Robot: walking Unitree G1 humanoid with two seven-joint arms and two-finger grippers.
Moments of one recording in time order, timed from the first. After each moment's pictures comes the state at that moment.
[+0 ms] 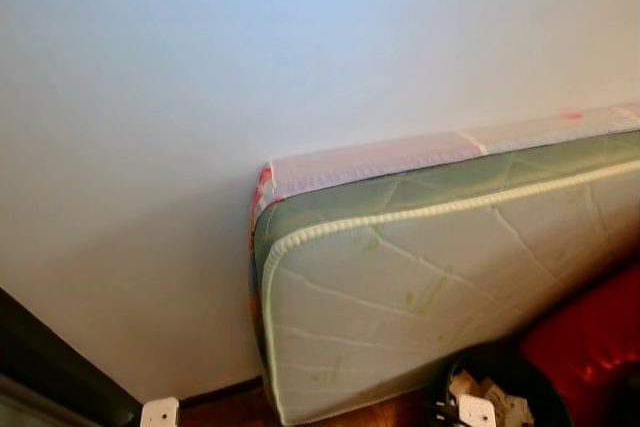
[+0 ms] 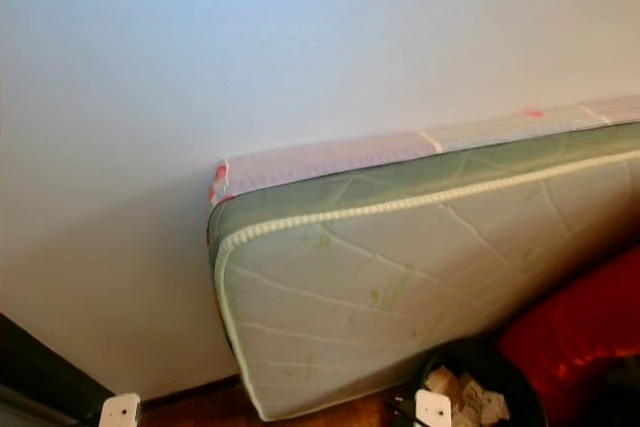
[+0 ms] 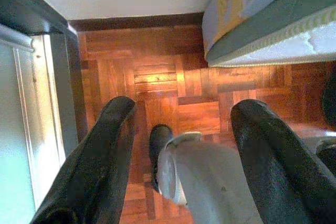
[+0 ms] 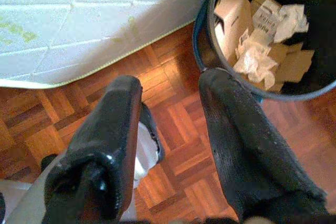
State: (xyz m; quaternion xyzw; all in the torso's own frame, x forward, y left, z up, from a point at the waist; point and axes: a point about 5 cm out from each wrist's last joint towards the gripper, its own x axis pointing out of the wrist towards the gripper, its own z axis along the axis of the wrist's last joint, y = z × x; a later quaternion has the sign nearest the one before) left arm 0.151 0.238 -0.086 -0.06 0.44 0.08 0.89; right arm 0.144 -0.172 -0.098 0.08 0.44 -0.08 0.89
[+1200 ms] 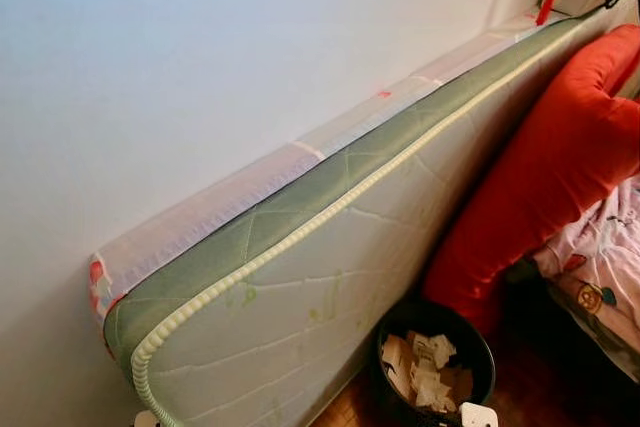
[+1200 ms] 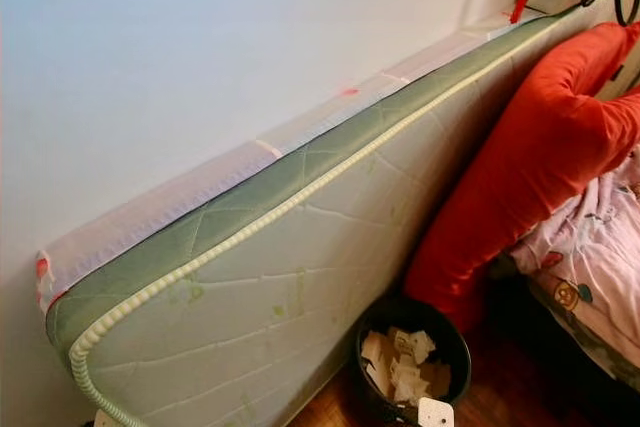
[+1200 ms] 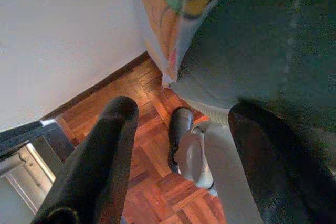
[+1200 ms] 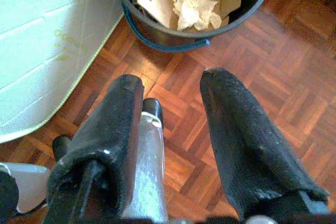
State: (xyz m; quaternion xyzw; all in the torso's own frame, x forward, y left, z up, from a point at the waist) left arm 0.144 0.243 -0.087 -0.06 0.45 0.08 0.88; right arm 0.139 -0.174 -0.100 0.08 0.45 -0.08 0.89
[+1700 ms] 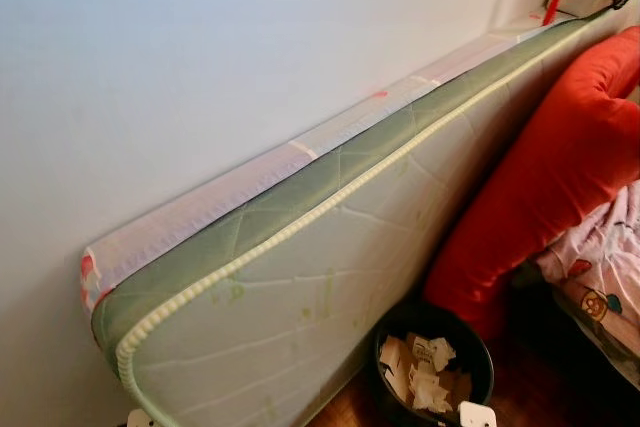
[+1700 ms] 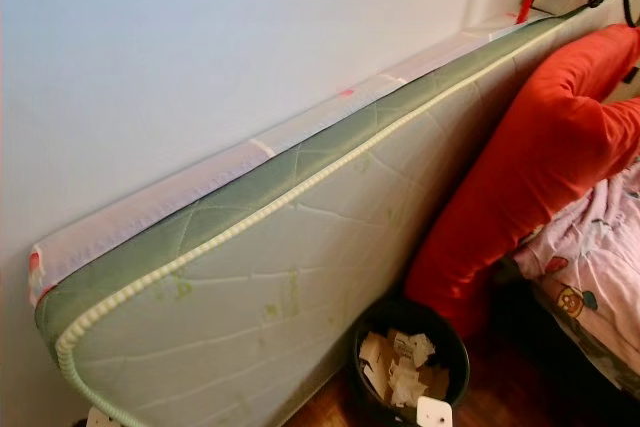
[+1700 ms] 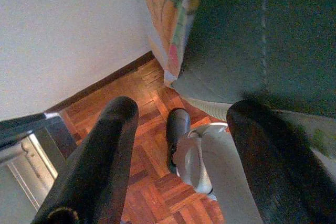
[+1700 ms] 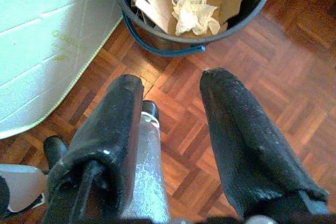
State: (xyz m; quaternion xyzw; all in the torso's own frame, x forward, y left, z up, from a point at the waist) left arm 0.146 0.248 -0.085 -0.06 0.45 0.09 0.89; right arm 0.139 -0.173 -0.100 0.08 0.45 -0.08 0.89
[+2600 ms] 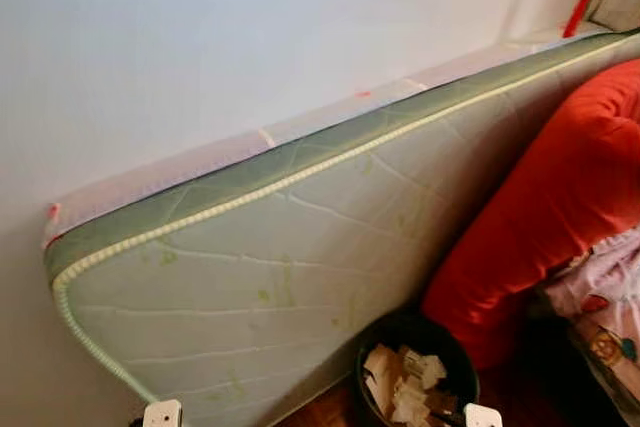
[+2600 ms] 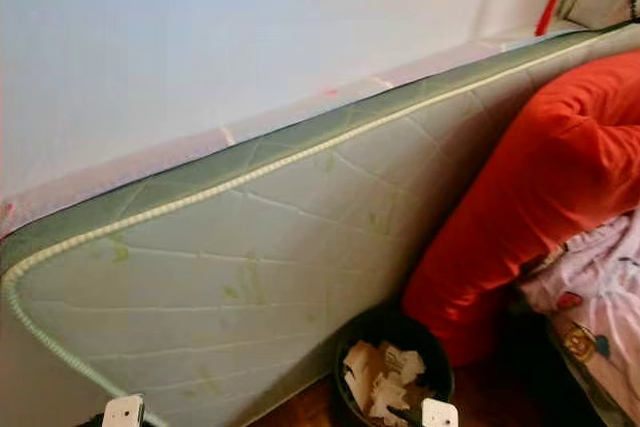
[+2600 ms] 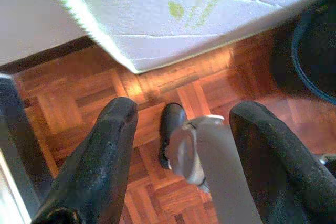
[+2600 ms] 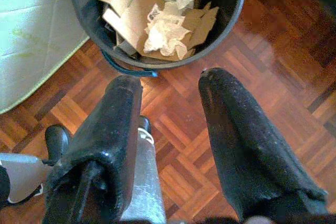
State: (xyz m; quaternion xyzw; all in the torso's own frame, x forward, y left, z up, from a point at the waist) left arm 0.152 0.235 -0.086 -0.07 0.44 0.07 0.89; right arm 0.137 -0.177 -0.101 0.08 0.45 -0.09 0.89
